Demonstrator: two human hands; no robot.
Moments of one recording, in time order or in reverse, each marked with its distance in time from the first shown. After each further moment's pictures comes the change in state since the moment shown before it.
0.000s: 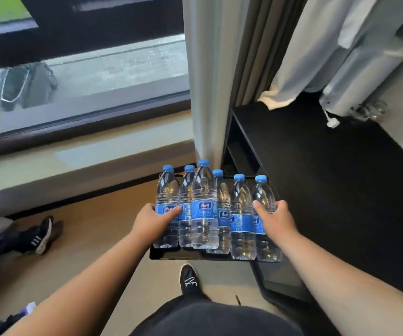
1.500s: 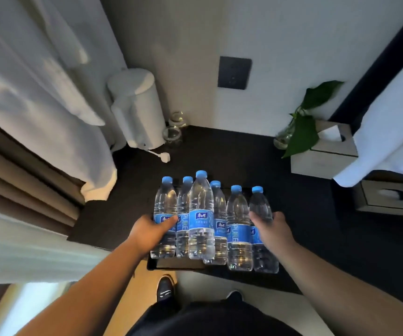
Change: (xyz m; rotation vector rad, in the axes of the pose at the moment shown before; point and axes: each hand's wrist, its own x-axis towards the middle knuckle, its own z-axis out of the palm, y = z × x) left_hand 0.134 0.339 0.269 0.628 -0.767 0.518; right_hand 0.053 0.075 -0.140 0.636 0.669 0.603
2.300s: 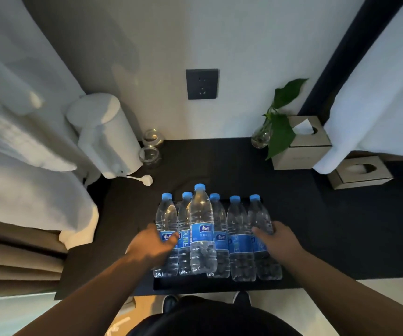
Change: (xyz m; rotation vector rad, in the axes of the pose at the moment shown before) left_hand 0.058 0.033 -0.007 0.742 -0.056 0.219; right_hand -0.002 0.018 -0.003 -0.092 0.073 0.045
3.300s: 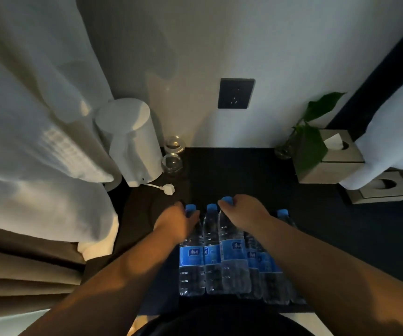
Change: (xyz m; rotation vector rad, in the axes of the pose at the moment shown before) left_hand 0.082 0.018 -0.037 -0.106 0.069 0.144; right_hand 0.040 -0.178 0.089 -0.539 -0.085 -0.214
